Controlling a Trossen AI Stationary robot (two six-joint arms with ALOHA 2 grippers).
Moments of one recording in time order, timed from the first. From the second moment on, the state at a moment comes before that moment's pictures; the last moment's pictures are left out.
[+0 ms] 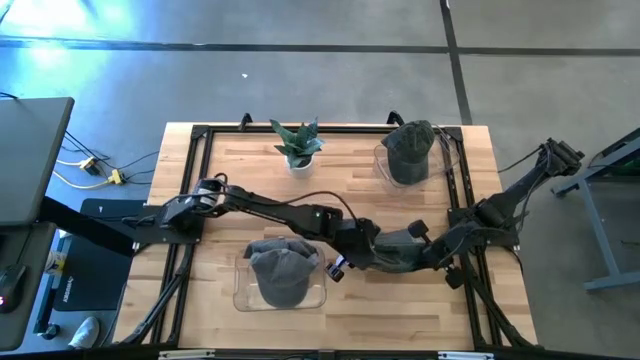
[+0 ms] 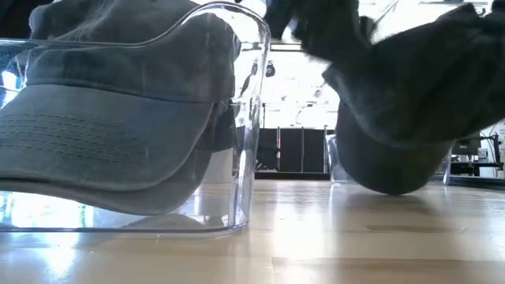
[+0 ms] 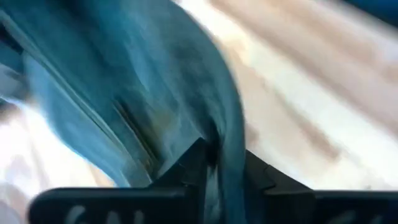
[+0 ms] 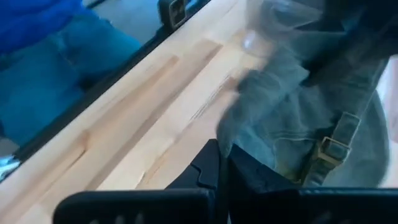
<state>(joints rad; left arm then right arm) -0.18 2.15 1.86 -0.48 0.15 0.56 0.62 0.79 0.50 -0.34 0.04 0.02</state>
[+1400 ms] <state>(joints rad) -0.11 2.06 1.60 -0.05 0.38 0.21 0.20 0.75 0.32 -0.18 -0.35 0.25</state>
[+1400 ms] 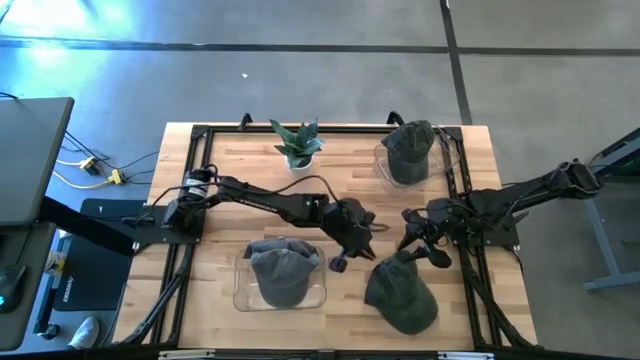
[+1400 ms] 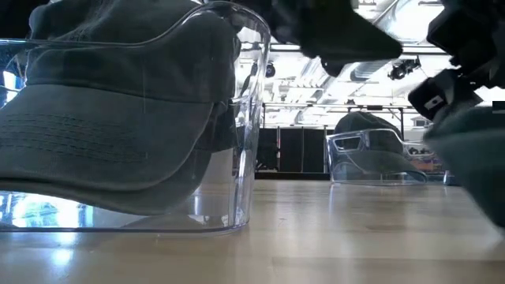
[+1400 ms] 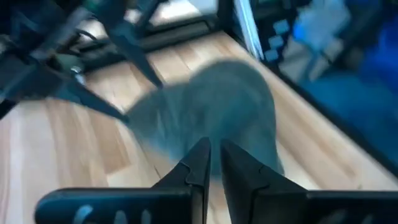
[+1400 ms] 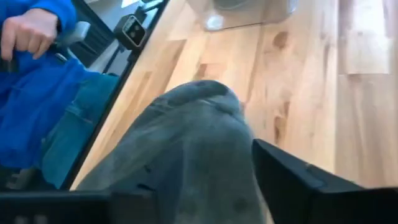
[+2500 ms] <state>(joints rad) -0.12 2.40 1.65 0.39 0.47 -0.57 0.56 0.74 0.36 -0.12 -0.05 0.31</state>
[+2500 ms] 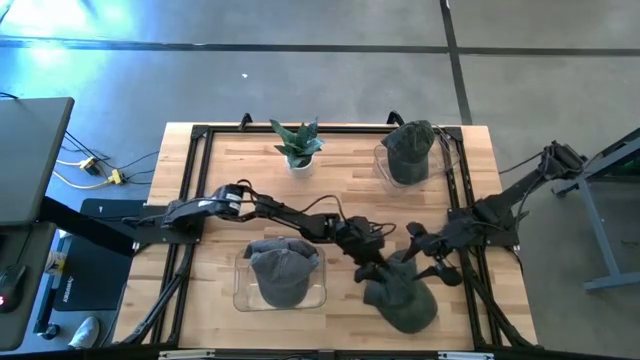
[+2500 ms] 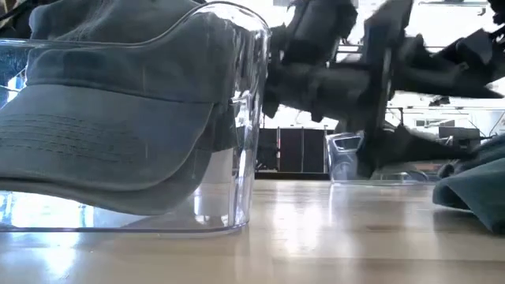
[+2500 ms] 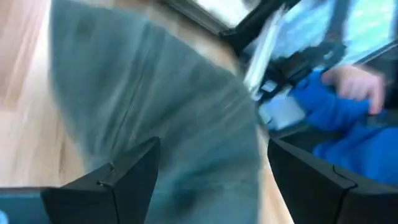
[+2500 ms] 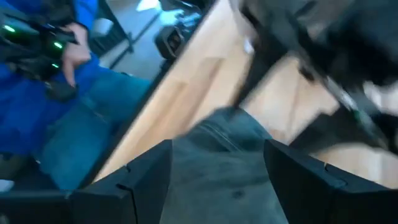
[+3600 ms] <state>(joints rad) -0.17 2.39 2.17 -0.70 -0.30 0.00 0.53 0.93 0.31 -0.11 0.18 0.41</state>
